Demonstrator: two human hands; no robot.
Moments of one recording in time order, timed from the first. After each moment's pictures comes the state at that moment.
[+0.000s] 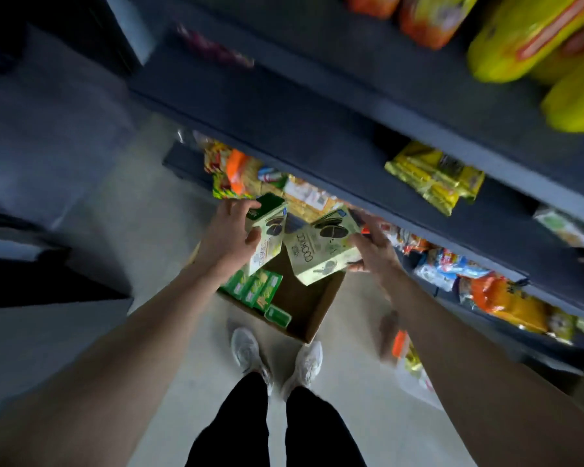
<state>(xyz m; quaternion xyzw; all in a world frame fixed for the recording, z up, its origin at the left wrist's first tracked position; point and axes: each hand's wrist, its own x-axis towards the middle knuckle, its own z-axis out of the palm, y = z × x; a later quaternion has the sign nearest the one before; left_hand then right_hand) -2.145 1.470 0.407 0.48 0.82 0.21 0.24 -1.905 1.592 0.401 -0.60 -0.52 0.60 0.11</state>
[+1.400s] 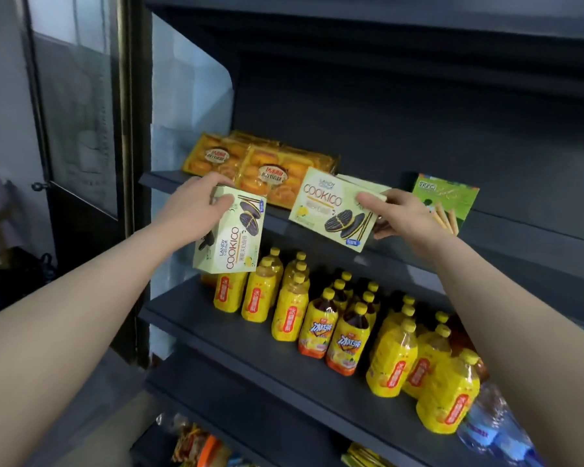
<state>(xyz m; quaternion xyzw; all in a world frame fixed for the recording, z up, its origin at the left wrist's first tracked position) -2.293 1.541 0.924 0.51 0.74 0.43 -0.06 -2.001 1.718 0.976 -0.36 -0.78 0.37 0.36</state>
